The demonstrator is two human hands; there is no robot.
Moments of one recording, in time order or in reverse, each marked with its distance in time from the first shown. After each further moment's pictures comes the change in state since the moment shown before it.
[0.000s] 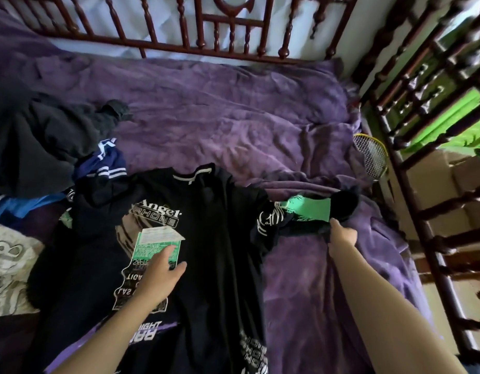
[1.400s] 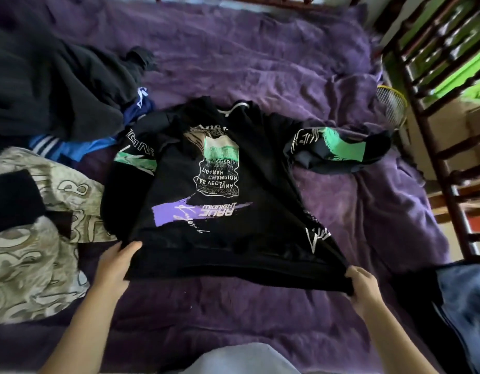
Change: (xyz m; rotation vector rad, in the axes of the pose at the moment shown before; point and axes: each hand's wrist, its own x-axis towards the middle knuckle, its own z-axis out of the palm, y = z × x) left_hand -0.062 -0.192 -0.110 -0.860 0.212 -0.355; right_hand -0.204 0.195 -0.072 0.019 -0.102 0.140
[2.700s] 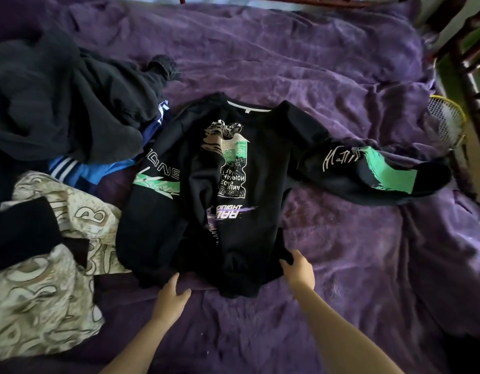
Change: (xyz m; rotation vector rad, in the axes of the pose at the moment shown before) left_hand 0.049 -0.048 0.040 0.829 -0.196 -0.033; right_hand 0.006 -0.024 0.206 -0.913 -0.230 -0.335
